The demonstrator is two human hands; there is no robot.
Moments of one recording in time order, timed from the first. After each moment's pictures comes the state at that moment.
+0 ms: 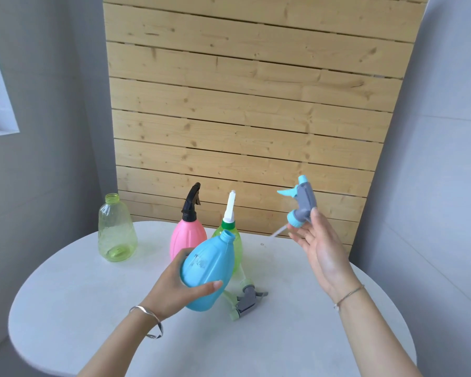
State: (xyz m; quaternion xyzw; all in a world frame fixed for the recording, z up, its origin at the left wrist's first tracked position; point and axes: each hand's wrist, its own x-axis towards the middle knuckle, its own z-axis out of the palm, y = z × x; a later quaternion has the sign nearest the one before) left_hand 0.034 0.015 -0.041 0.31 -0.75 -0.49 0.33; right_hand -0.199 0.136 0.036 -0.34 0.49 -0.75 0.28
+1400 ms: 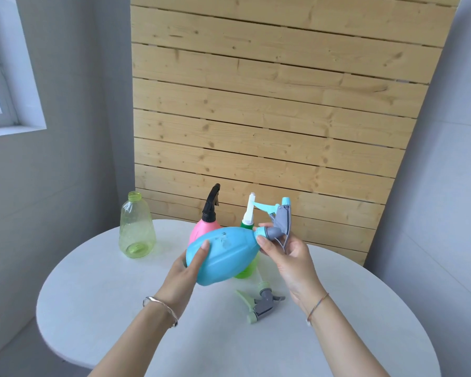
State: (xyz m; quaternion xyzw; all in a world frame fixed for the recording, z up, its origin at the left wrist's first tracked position) left_hand 0.040 0.010 -0.029 0.30 -0.53 -0.69 0.39; right_hand -0.133 0.097 0.014 -0.41 0.51 -0.69 0.30
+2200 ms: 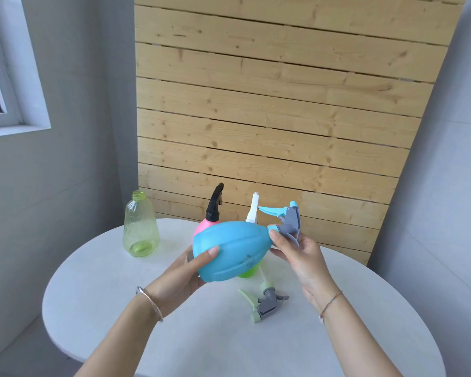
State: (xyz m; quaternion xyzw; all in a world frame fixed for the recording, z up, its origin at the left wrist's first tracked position) left_hand 0.057 0.004 -0.016 0.21 -0.53 -0.77 0.29; right_hand -0.144 0.099 0.017 -0.38 0.50 -0.71 0.32
